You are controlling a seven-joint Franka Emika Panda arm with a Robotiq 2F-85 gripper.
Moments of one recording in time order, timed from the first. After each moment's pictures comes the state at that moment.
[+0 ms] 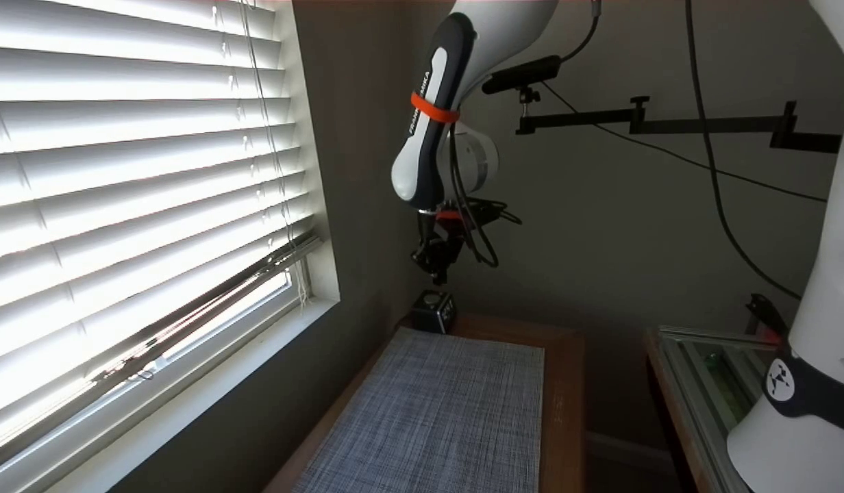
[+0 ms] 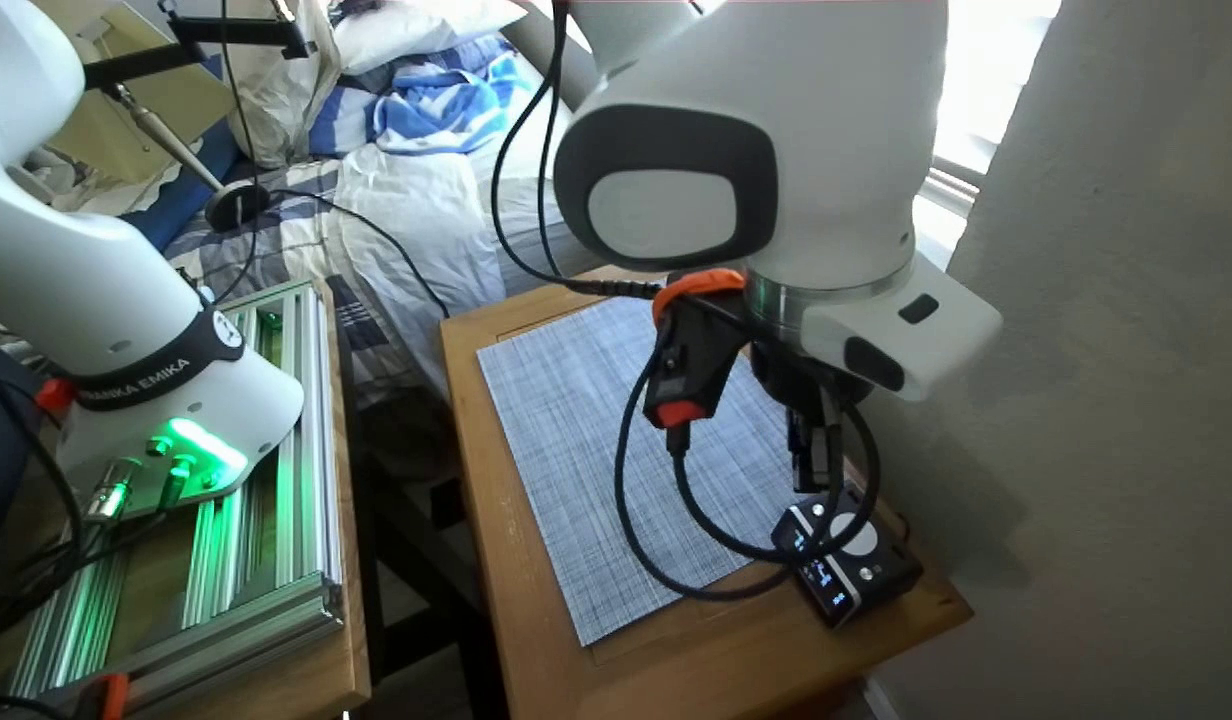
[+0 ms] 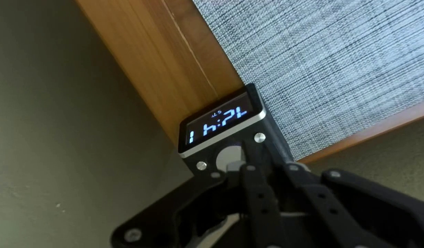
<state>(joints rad) -0.32 0.50 -0.26 -2.18 0.09 2.77 -0.04</state>
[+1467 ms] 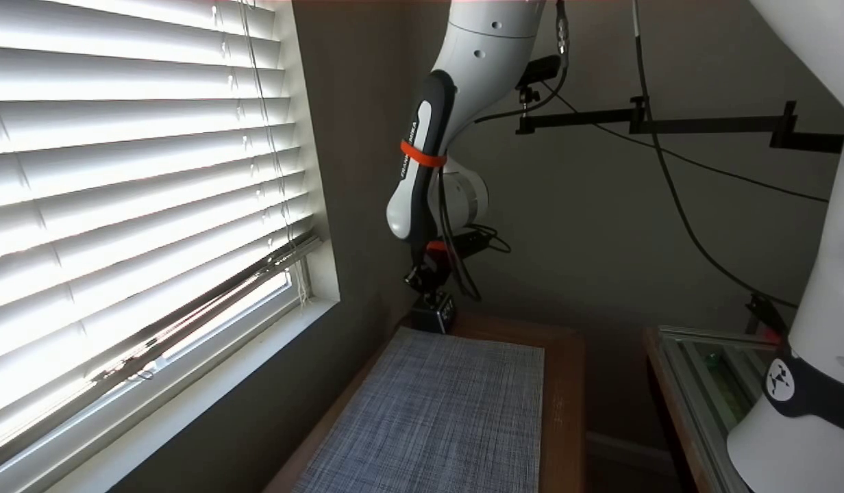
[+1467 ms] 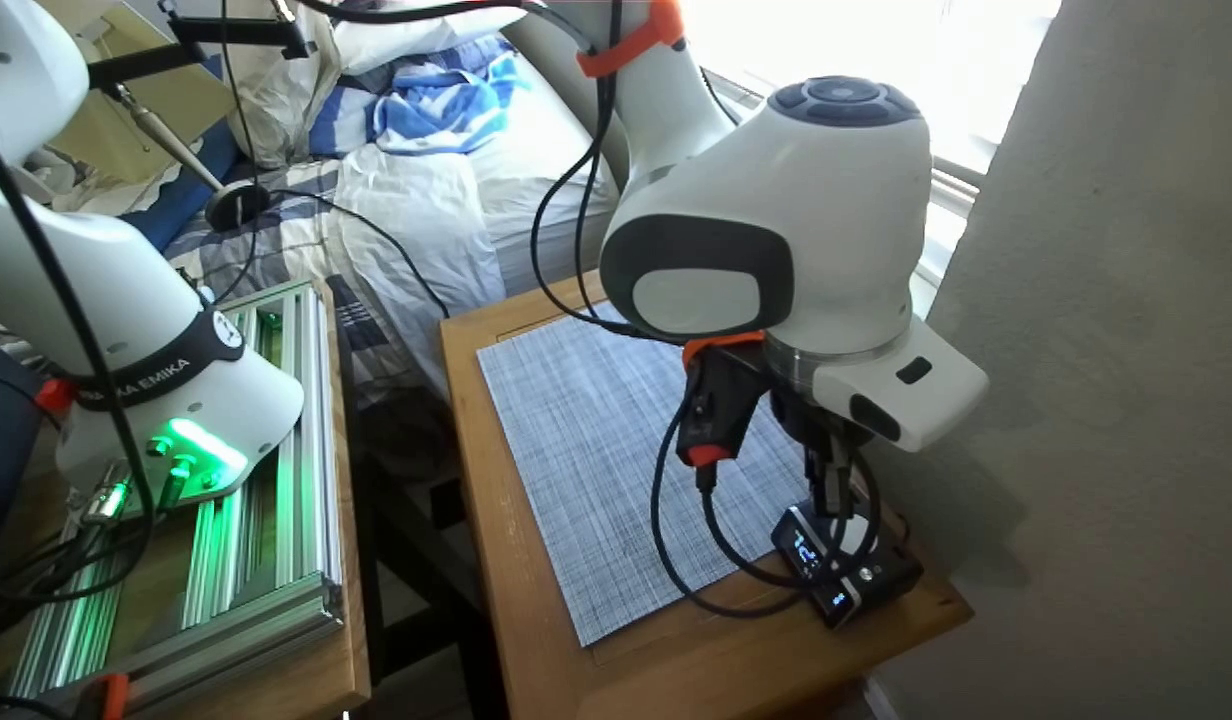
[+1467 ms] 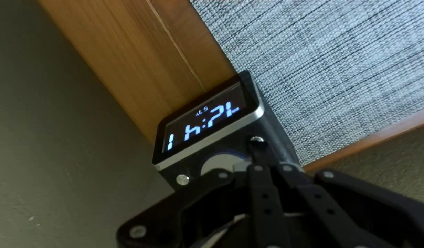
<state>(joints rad) -0.36 0.67 -0.20 -2.08 0.10 2.88 0.01</state>
